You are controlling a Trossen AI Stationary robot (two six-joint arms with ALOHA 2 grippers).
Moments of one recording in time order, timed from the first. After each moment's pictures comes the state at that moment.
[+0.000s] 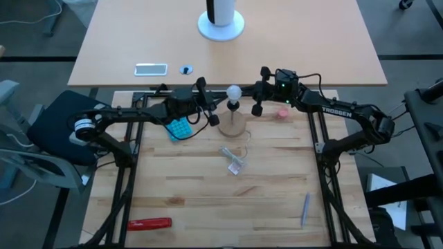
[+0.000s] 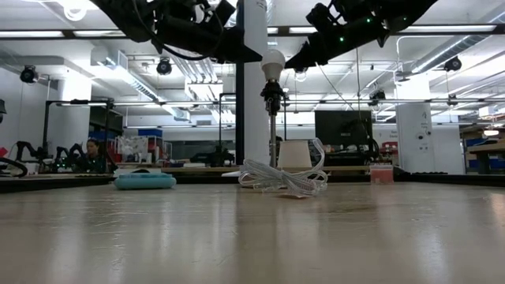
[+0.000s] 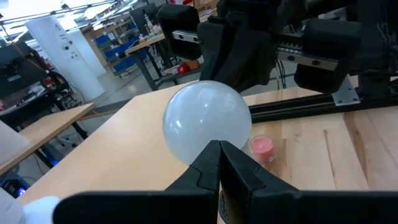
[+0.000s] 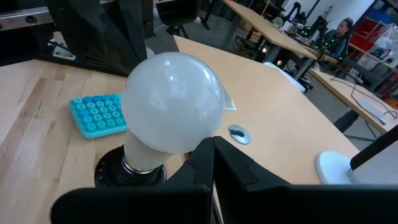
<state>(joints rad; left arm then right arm) 0.36 1.49 0.99 0.43 -0.06 0.38 -0.52 1.33 0.98 0.11 -0.19 -0.48</state>
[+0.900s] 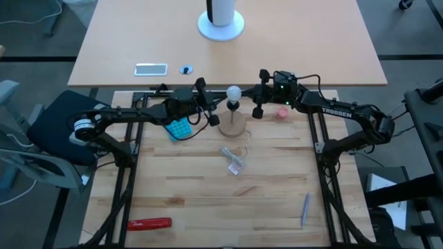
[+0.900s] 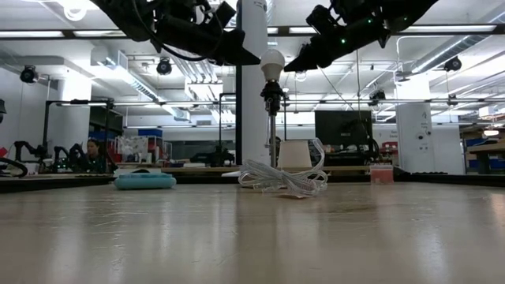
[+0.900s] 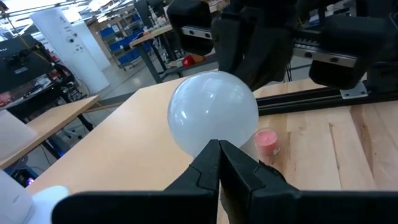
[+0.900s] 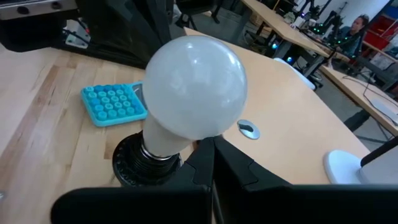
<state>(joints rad) 0.36 1.49 0.99 0.40 -0.10 0.37 -0.51 1.33 0.98 0.07 -0.20 -0.51</state>
